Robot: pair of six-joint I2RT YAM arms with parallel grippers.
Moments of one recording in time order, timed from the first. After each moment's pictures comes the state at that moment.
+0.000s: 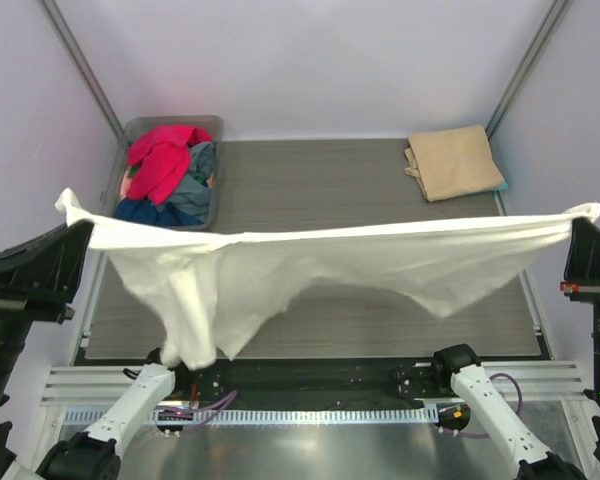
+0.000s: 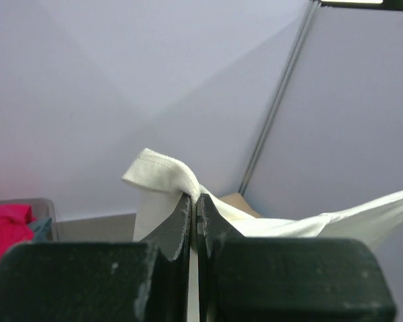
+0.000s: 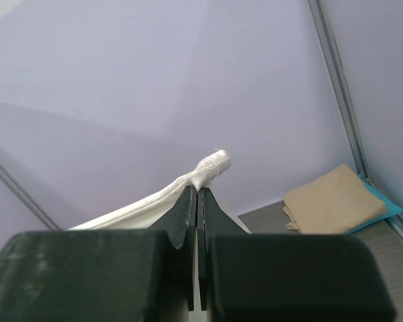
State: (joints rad) left arm -0.24 0.76 2.05 -0.88 0.15 -0.36; right arm 0.26 0.52 1.62 -0.72 0.38 0.37
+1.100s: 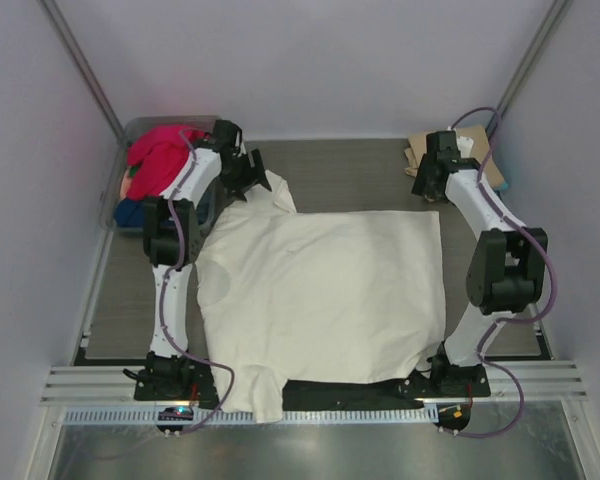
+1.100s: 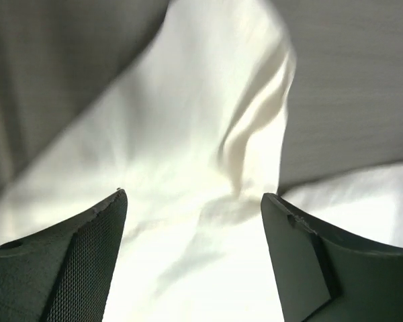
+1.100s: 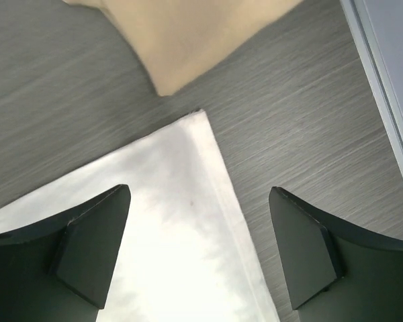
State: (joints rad) left arm -0.20 2.41 2.22 -0.85 0.29 -0.47; right arm 0.05 1.81 1.47 -0.65 0.45 0.35
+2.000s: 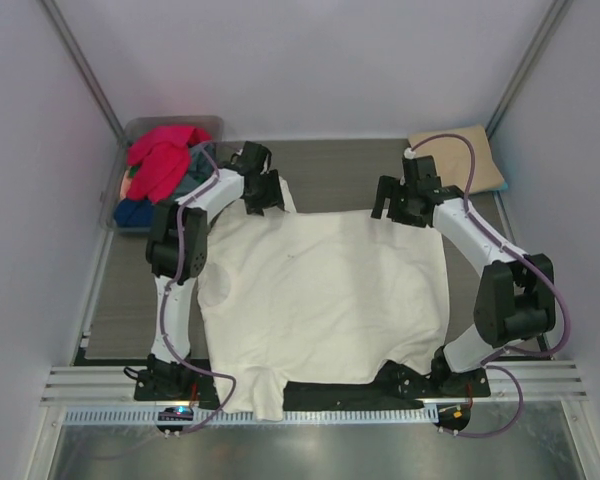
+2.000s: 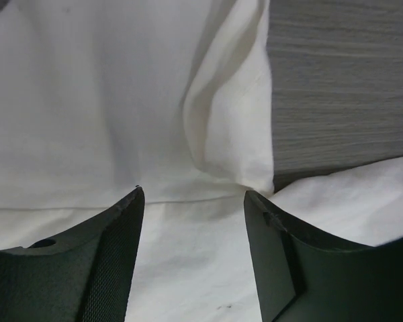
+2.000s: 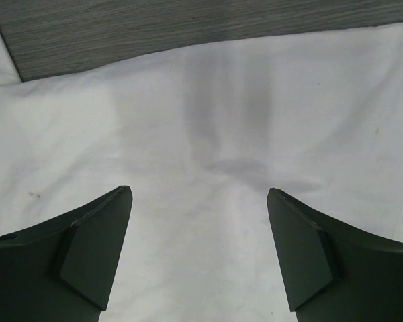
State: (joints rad) left arm -0.35 2.21 1.76 -0.60 0.09 -0.53; right arm 0.21 1.57 1.19 -0.50 0.00 0.37
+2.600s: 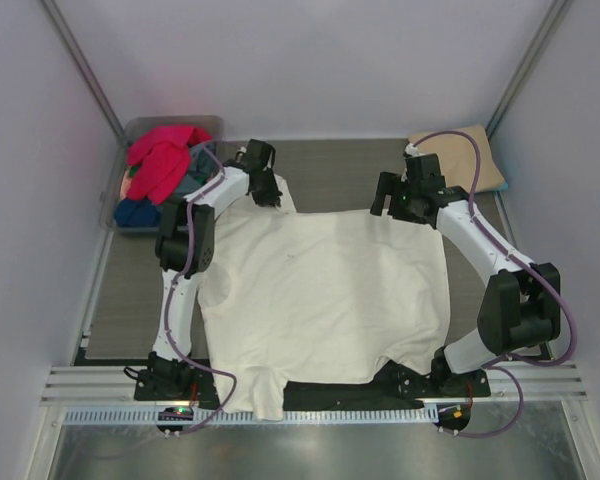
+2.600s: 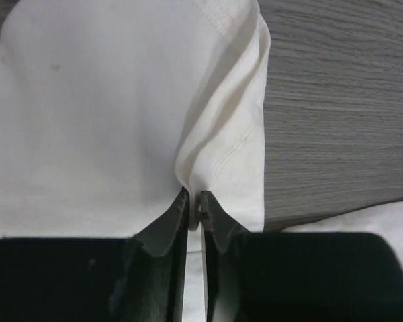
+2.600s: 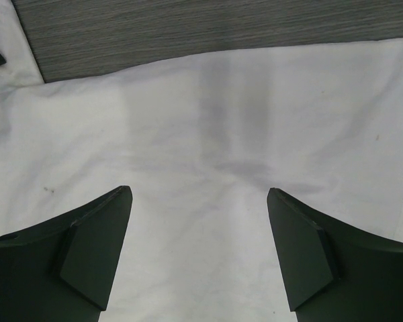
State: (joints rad) left arm -0.35 2.32 1.88 -0.56 0.07 -0.60; right arm 0.21 1.52 1.19 -0.49 -0.03 0.36
